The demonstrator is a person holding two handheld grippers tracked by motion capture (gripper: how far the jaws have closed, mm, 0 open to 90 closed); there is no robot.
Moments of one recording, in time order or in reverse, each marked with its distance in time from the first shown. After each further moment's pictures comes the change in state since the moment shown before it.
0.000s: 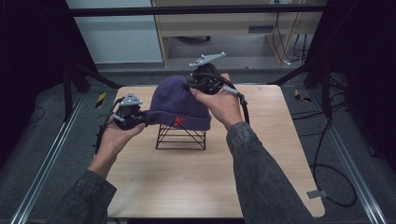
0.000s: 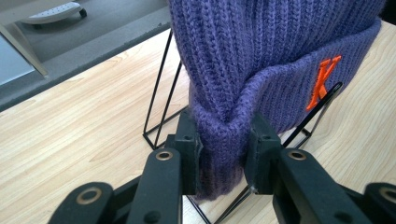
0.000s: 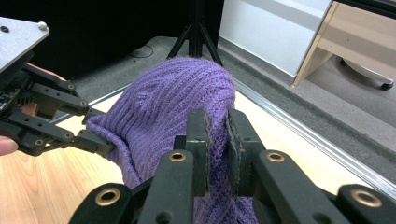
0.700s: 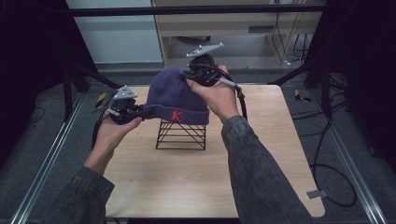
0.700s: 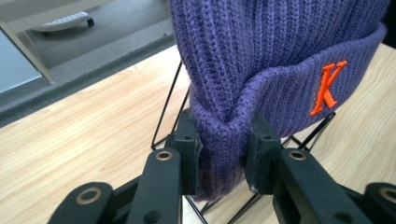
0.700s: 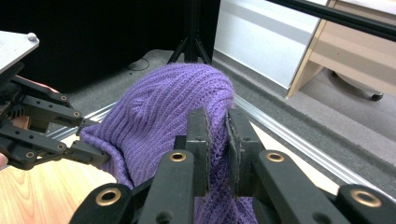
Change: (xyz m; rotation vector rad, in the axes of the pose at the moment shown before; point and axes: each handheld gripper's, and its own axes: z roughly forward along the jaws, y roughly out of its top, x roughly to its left) left arm 0.006 0.013 -0.014 -0.032 0.011 -0.023; right arm 0.000 0.022 -0.001 -0.041 -0.020 0.005
